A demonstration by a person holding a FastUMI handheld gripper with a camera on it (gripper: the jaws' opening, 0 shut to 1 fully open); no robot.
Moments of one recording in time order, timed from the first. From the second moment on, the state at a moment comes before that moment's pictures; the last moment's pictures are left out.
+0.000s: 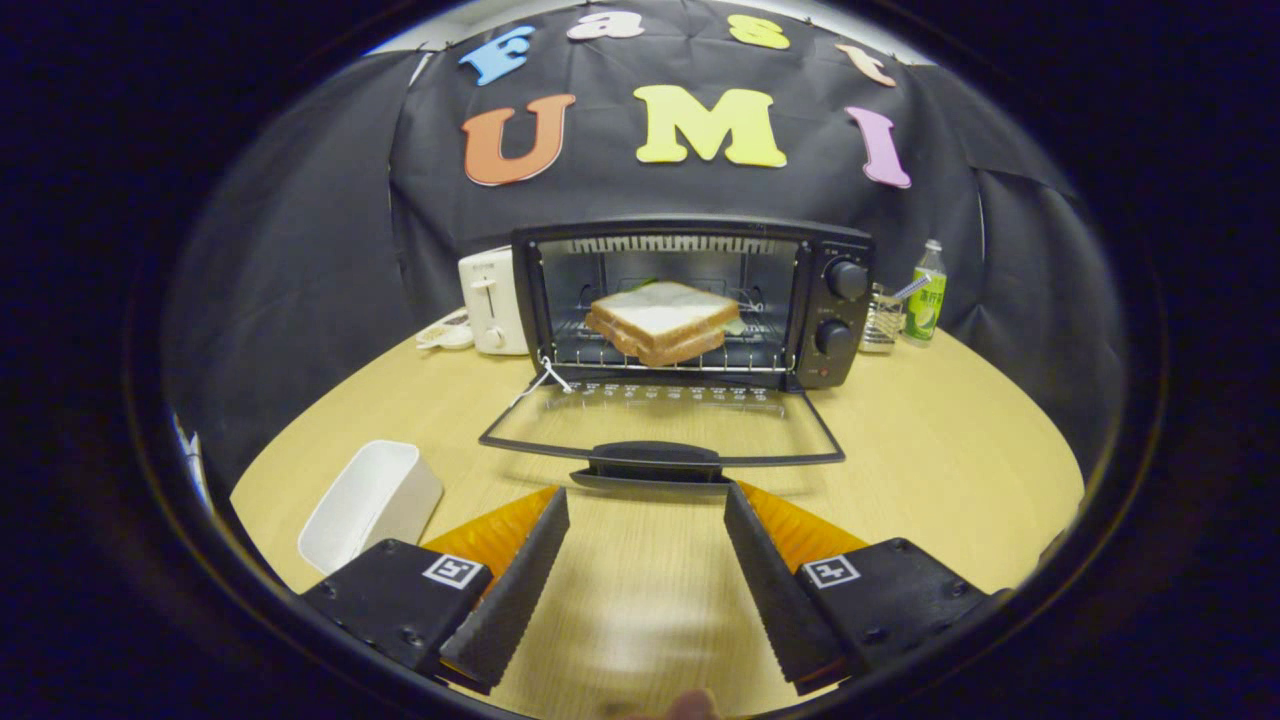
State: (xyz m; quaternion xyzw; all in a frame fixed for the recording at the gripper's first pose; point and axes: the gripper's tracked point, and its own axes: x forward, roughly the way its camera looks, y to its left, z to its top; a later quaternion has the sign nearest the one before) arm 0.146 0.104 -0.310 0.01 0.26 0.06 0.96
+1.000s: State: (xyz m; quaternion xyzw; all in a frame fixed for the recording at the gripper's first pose) arm 0.175 0.098 -0.292 0.01 0.26 -0.01 0.97
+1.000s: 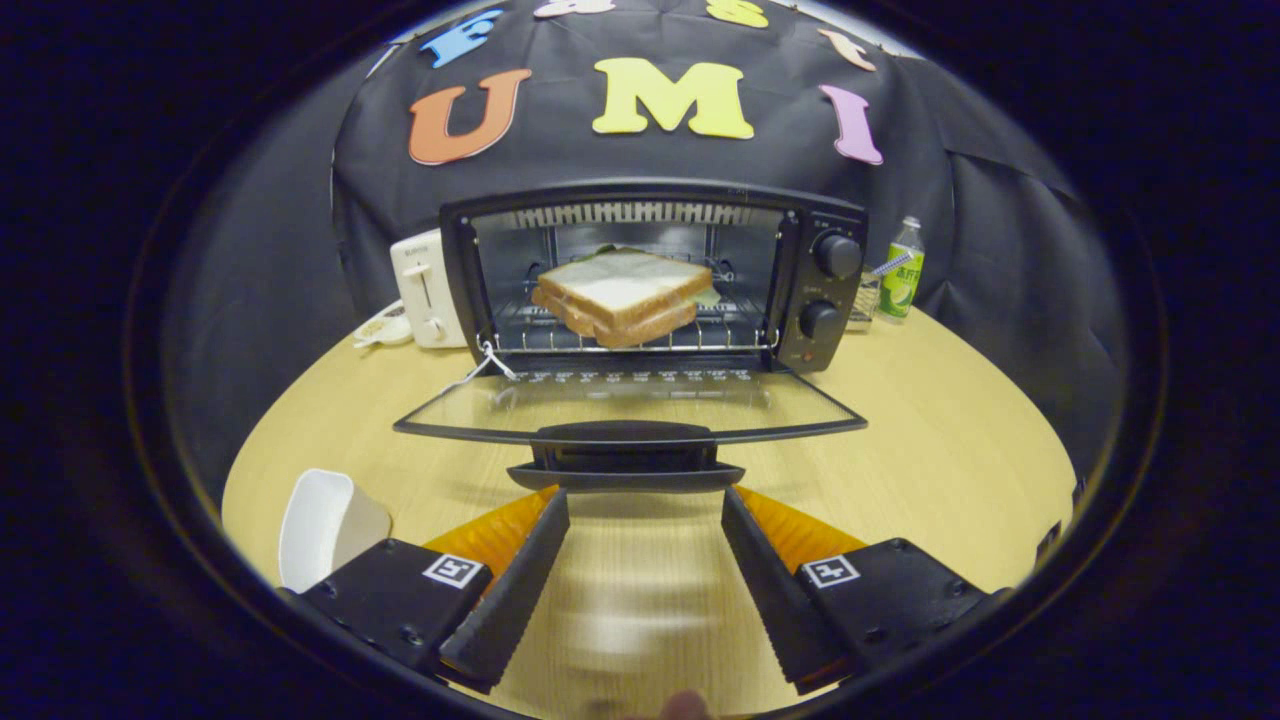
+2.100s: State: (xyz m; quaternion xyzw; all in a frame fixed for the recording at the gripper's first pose) arm 0.073 0.044 -0.007 0.02 -0.02 0.01 1.00
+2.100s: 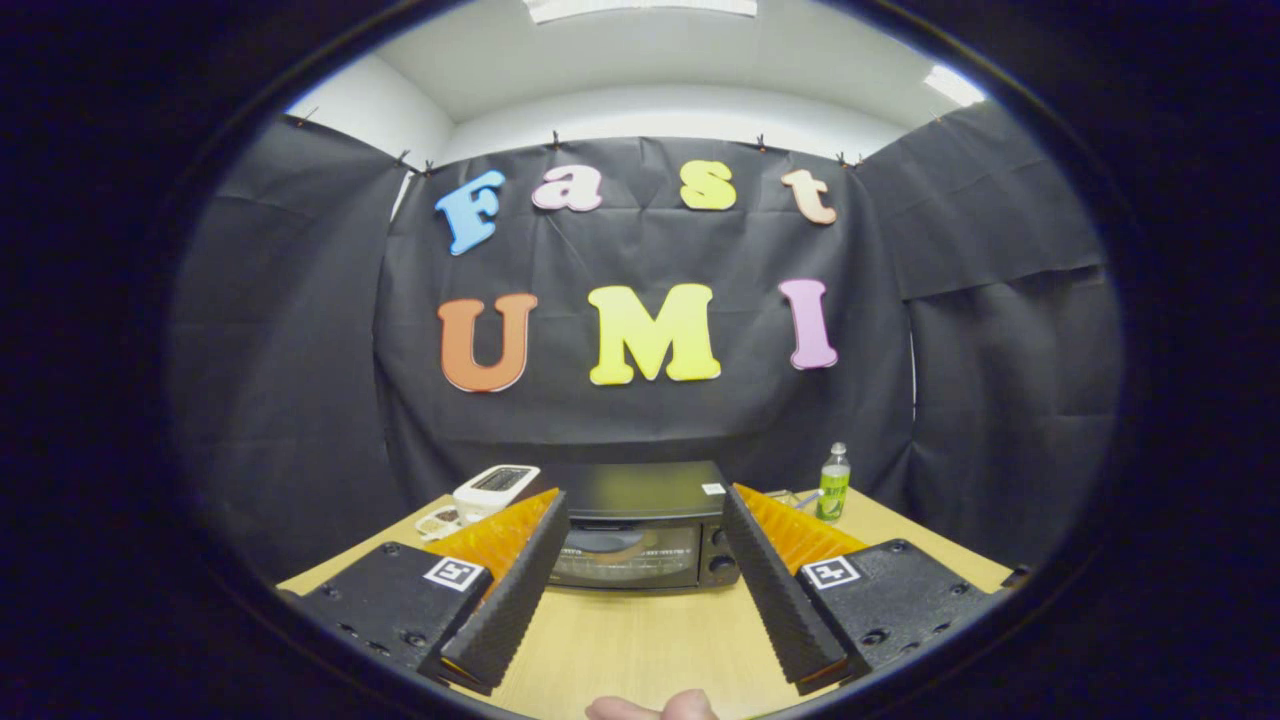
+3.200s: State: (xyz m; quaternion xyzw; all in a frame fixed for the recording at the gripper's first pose) arm 0.028 0.121 0.049 0.02 -0.06 0.06 1.00
